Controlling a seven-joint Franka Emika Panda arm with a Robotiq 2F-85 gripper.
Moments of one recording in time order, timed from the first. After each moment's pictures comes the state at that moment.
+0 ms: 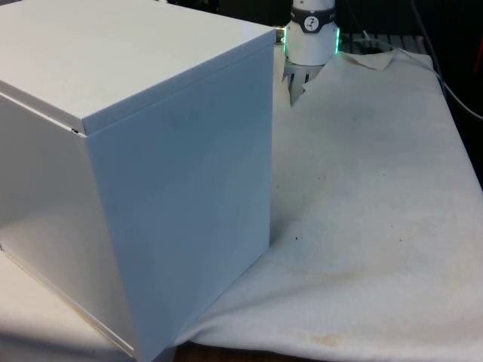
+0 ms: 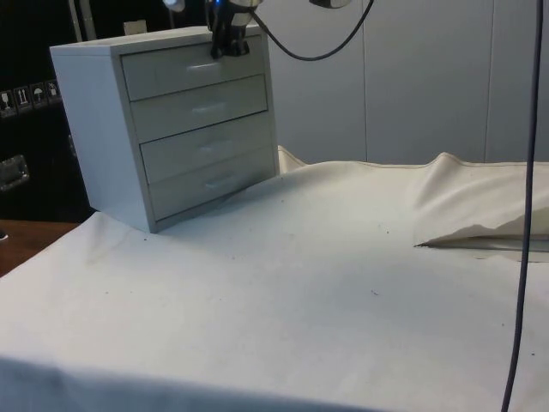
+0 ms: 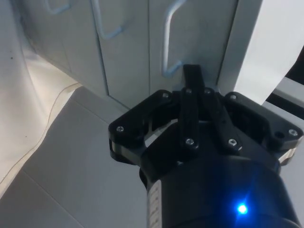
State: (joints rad) arm 0.46 0.13 -0.75 -2.13 -1.31 2.83 -0.03
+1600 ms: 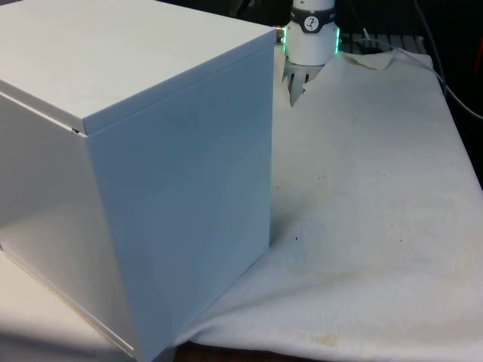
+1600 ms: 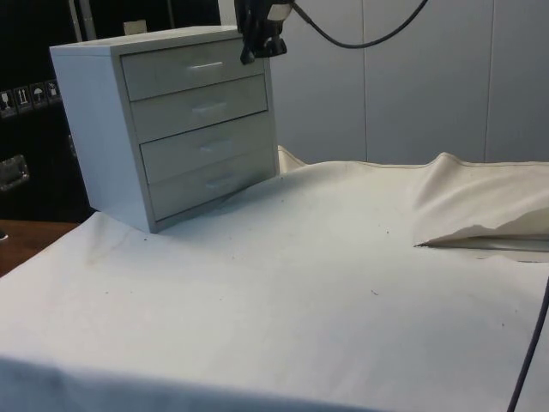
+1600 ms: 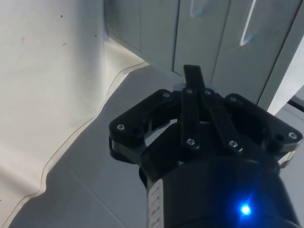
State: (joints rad) arm 0.49 -0.25 -0.57 -2.44 -1.34 2.56 0.01
